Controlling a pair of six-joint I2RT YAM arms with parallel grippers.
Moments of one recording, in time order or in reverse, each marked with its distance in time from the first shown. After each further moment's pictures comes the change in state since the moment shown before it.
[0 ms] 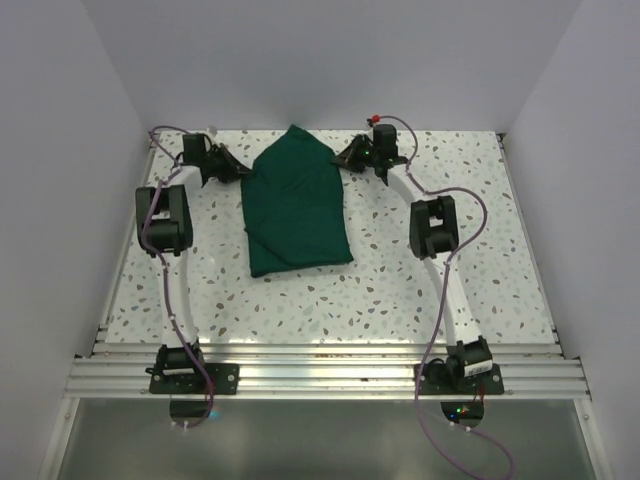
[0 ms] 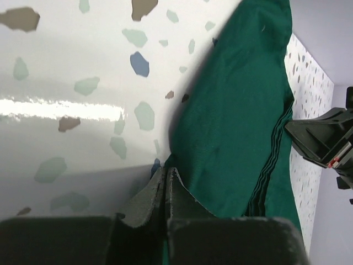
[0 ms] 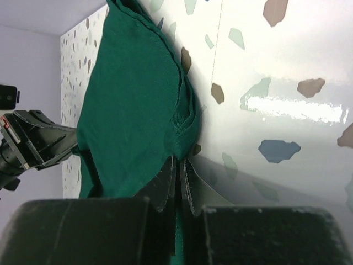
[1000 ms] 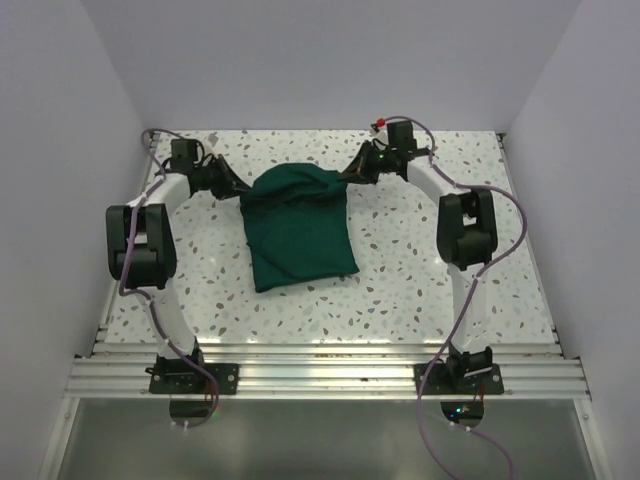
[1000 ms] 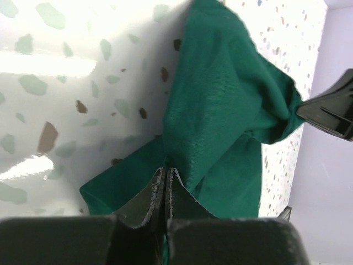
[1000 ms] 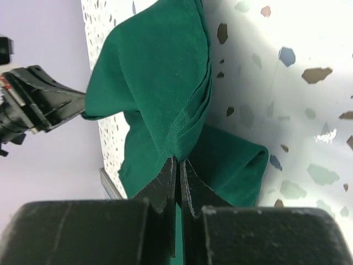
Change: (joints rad) left arm -0.016 -0.484 -0.457 -0.192 0.065 0.116; right arm -0.009 -0.558 -0.602 -0.228 -0.182 -0.095
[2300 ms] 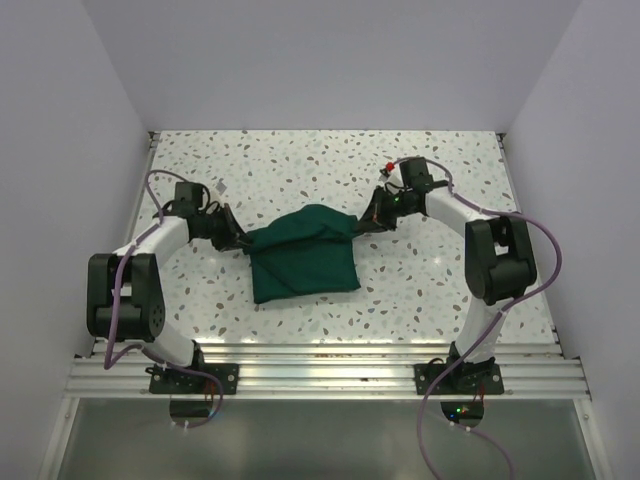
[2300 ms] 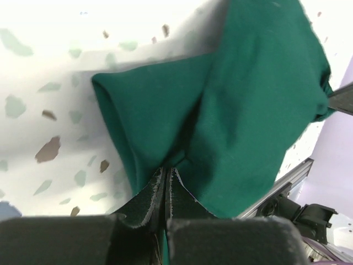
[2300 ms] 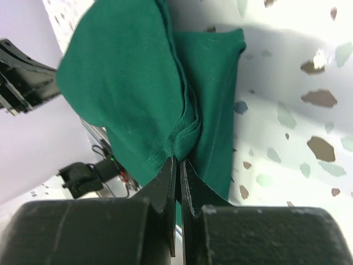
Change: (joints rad) left arm -0.056 -0.436 -0.491 -0.133 -0.051 0.074; right arm 0.000 -0.418 -0.581 -0.125 -0.026 -0.133
